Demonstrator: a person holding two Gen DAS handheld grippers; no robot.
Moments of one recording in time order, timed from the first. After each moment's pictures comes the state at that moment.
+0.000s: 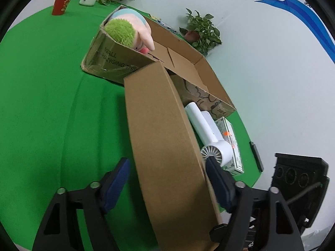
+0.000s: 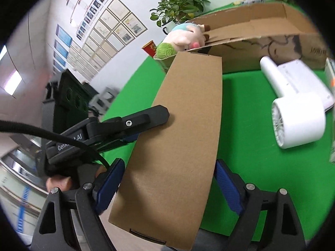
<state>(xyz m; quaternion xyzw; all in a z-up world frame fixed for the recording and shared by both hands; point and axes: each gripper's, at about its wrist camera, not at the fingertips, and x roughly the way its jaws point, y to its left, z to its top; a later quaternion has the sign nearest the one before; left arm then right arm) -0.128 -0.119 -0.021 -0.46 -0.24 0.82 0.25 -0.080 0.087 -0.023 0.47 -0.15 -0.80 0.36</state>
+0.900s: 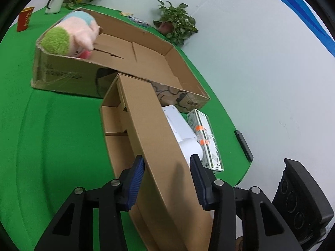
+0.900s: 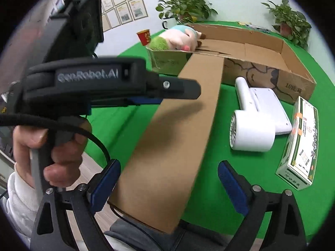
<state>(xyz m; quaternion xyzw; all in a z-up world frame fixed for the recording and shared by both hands) -0.129 -0.052 0.011 -0.45 -0.20 0.81 0.32 -0.052 0.096 -0.006 0.45 0.04 -0.85 0.29</state>
